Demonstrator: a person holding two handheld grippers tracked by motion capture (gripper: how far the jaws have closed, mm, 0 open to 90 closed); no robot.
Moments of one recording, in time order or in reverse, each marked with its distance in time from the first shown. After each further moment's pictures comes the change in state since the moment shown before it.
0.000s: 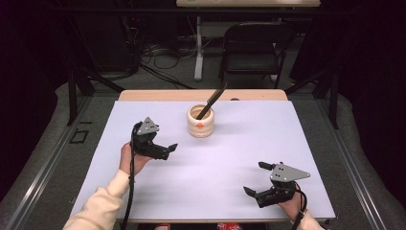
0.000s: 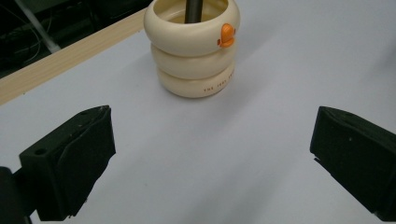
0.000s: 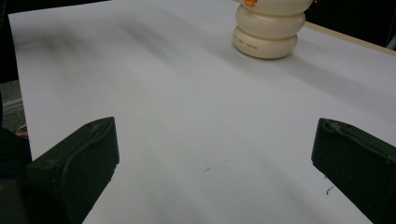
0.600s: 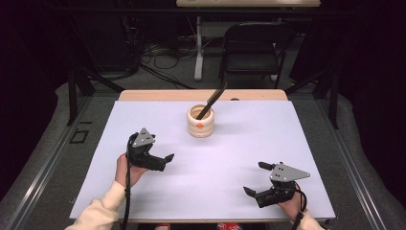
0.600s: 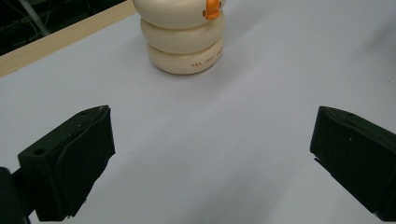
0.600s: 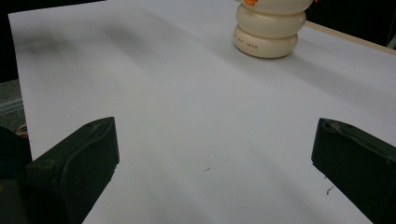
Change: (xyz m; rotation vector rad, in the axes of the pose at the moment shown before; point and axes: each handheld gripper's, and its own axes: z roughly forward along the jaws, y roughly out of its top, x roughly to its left) left arm -0.015 -0.025 -0.013 0.007 -0.003 -0.010; right arm 0.000 0.000 0.000 0.003 0.001 0.001
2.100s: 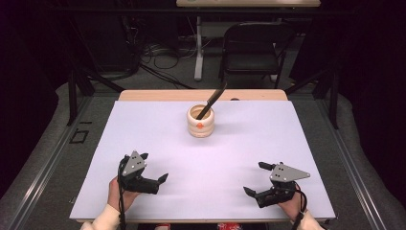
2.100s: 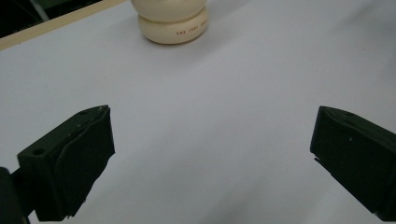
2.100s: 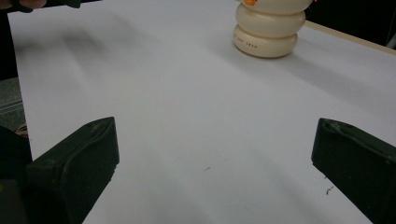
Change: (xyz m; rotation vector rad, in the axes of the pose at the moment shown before) left arm -0.032 -0.052 -0.028 -0.042 0.033 -0.002; right arm 0.000 0.000 0.000 -0.001 -0.003 -0.001
